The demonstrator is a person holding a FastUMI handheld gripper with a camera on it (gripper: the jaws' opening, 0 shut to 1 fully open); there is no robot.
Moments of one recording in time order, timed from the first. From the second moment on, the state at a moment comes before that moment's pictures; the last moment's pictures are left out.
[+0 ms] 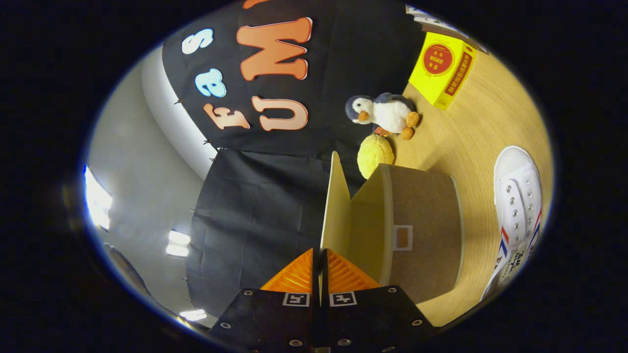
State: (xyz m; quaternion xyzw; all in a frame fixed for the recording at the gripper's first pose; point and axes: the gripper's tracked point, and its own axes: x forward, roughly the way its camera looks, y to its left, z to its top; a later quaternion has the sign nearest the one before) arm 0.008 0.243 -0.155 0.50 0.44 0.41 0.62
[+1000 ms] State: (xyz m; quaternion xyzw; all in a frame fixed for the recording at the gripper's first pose) arm -0.060 0.440 -0.108 0.29 0.39 0.45 0.75
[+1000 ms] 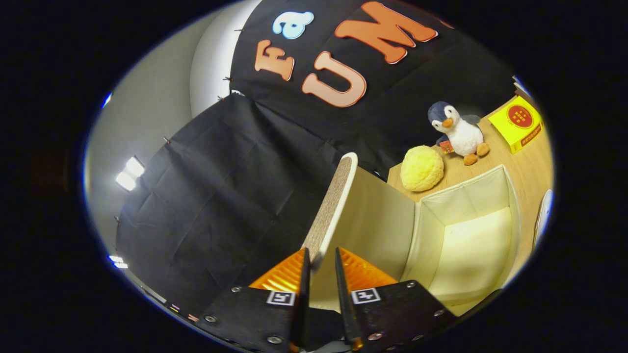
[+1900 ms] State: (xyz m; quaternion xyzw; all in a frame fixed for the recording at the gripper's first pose) arm -0.023 0.292 -0.185 0.17 0.40 0.27 0.86
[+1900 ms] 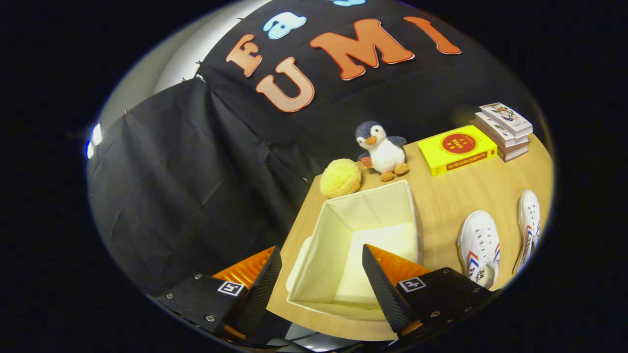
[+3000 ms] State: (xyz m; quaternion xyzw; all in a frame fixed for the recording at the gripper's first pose) arm -0.007 0.040 -0.320 0.02 0.48 0.05 0.87
